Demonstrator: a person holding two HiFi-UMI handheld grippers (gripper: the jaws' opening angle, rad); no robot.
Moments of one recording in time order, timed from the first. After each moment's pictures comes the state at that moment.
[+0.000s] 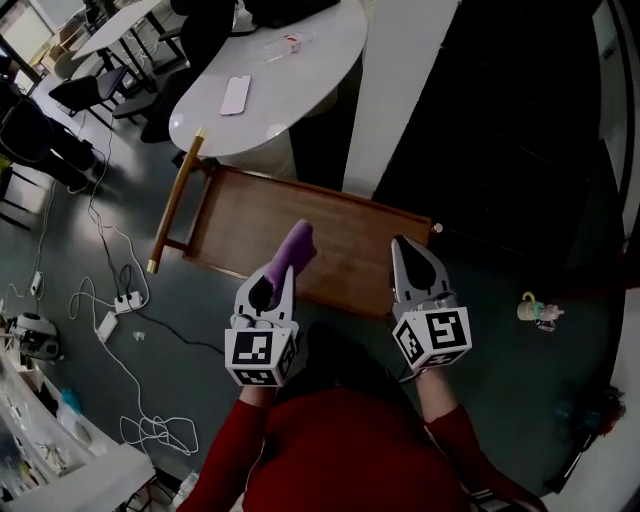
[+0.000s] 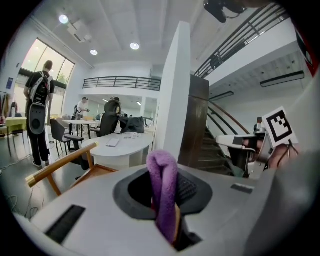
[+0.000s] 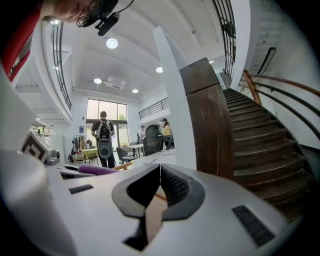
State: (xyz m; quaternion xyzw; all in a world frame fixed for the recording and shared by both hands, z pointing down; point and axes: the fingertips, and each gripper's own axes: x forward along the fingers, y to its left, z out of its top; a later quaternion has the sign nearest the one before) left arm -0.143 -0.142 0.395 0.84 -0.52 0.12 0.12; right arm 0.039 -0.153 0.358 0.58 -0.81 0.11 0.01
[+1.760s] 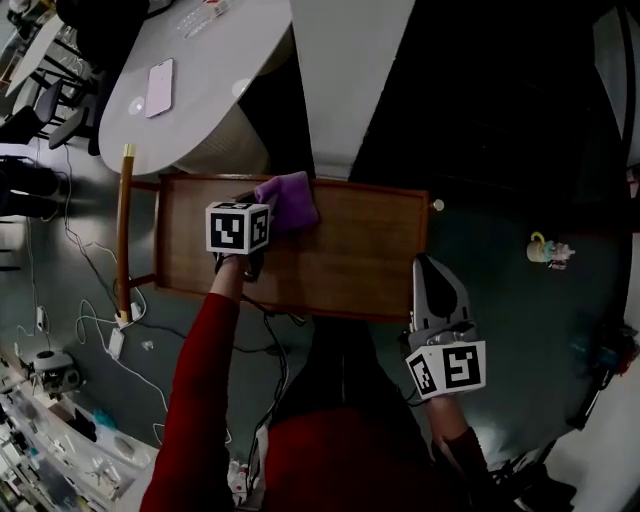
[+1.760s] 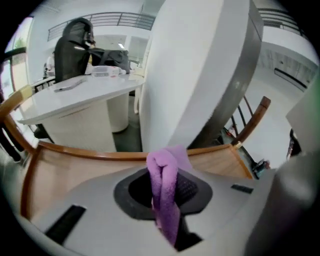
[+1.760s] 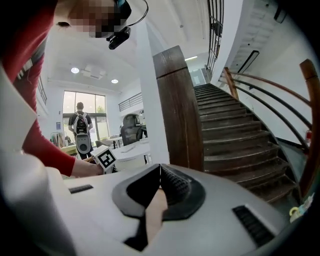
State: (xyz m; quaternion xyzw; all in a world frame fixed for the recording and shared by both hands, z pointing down) left arm -0.097 -0.313 0.576 0.81 -0.36 0.35 0.29; right arm 0.101 -0.123 0.406 0.66 -0.73 0.16 0.04
